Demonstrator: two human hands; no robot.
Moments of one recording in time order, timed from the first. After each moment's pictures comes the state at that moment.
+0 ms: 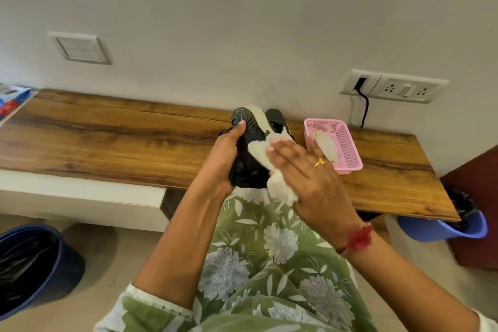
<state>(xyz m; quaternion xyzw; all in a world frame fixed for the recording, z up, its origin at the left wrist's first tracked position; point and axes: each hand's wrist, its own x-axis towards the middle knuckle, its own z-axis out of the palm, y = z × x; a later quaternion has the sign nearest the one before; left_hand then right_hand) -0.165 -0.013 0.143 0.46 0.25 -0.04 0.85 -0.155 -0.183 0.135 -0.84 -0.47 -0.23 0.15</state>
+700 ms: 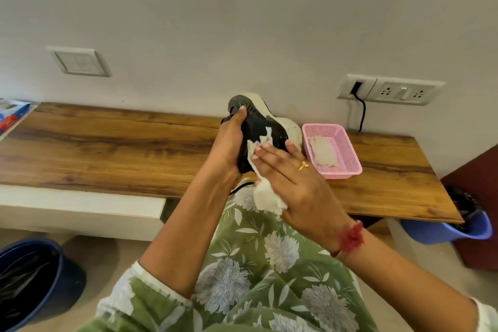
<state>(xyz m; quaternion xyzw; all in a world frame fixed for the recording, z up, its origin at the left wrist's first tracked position) -0.130 -0.015 0.164 0.45 0.28 0.00 0.85 -0.151 -0.171 0.144 -0.81 -0.51 -0.24 0.16</state>
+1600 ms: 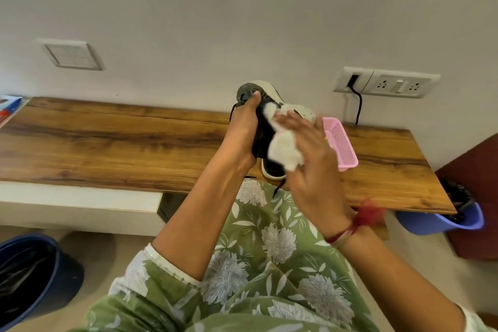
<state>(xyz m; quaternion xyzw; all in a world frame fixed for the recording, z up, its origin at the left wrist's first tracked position) -0.109 -0.034 0.166 0.48 0.26 -0.01 0.84 -0.162 -0.162 0.167 -0.84 -0.31 -0.20 0.41</state>
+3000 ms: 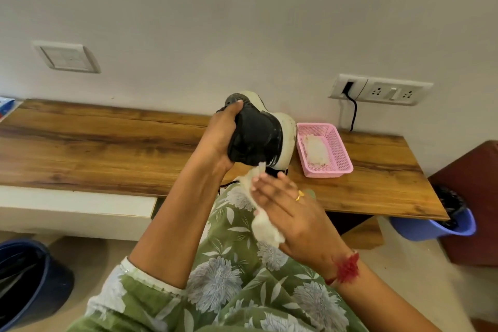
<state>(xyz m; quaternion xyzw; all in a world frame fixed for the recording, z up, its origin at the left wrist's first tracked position) -0.128 -0.013 0.179 0.50 0.27 0.00 0.82 -0.180 -0.191 0.117 -0.81 -0.52 -0.23 0.15</state>
